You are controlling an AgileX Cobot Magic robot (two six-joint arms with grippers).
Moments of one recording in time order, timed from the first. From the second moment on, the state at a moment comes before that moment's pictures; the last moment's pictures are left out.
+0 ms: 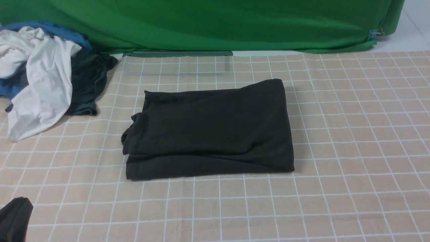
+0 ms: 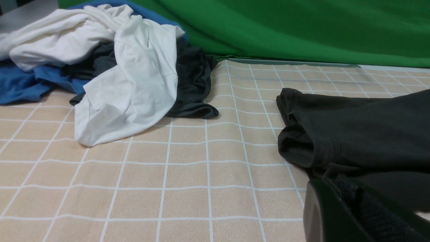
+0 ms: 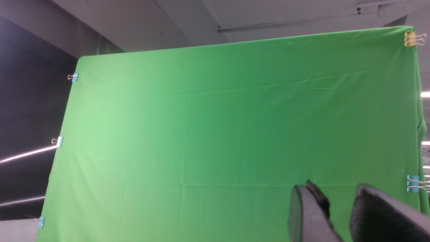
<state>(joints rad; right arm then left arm) 0.40 0.22 -0.34 0.04 -0.44 -0.14 -0.04 0.00 0.01 -0.04 0.24 0.00</state>
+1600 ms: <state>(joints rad) 0.27 0.18 -0.26 0.03 0.08 -0.10 -0.04 0.00 0.01 -0.03 0.24 0.01</state>
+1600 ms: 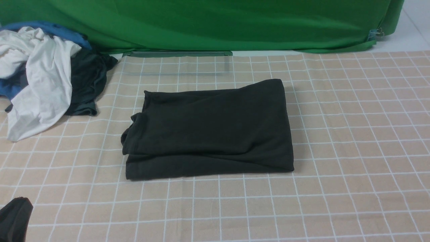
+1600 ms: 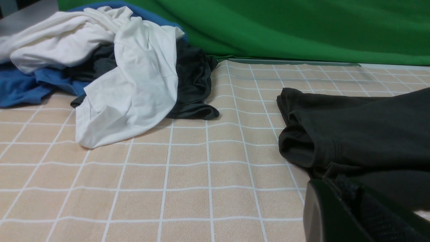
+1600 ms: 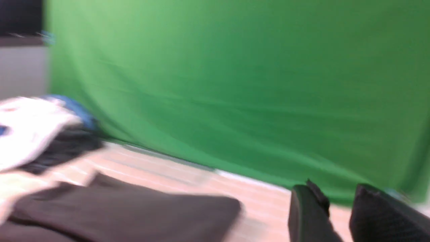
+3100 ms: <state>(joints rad) 0.01 0.00 0.01 0.03 0.25 -0.08 -0.04 0.00 0.01 -0.03 0.24 0.04</state>
